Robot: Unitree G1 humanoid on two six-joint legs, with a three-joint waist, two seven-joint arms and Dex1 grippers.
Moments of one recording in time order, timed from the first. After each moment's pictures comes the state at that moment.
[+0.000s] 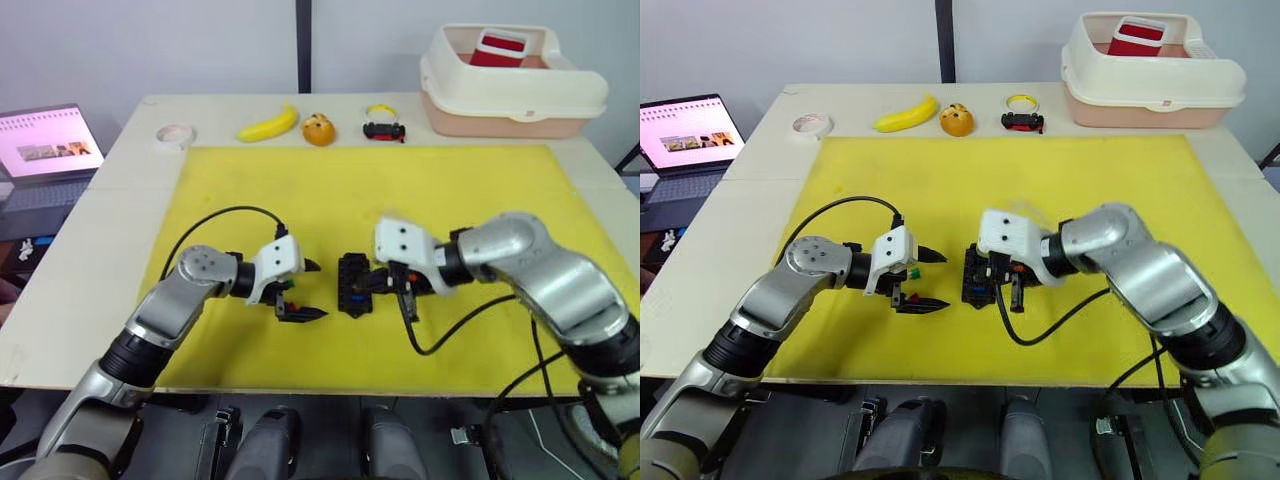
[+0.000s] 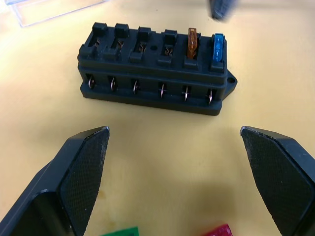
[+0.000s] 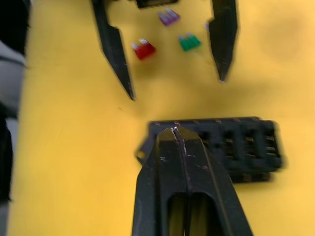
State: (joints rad) left arm -0.52 0.58 -0.33 -0.11 -0.23 0.43 -1.10; right arm -0.63 -0.81 0.27 -0.53 0.33 0.93 1.08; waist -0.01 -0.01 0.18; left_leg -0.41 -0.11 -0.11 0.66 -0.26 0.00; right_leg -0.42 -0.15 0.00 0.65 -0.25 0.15
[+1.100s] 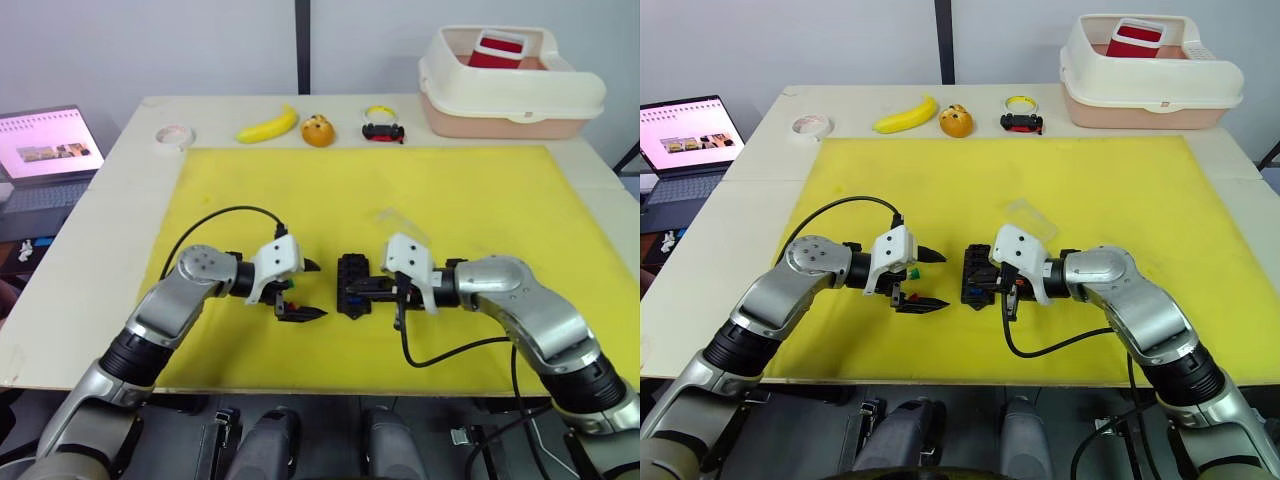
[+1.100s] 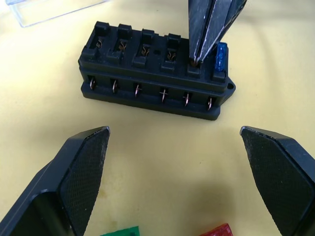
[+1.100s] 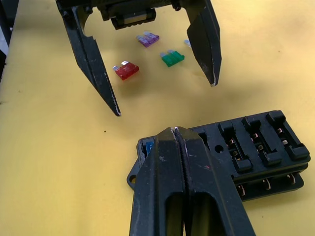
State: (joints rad) left arm -0.53 0.58 -0.33 -0.11 -0.23 0.43 -1.11; right arm -0.43 -0.73 0.25 -0.39 0.33 0.68 0.96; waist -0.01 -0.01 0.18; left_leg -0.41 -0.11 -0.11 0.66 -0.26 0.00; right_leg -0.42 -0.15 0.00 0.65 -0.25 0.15
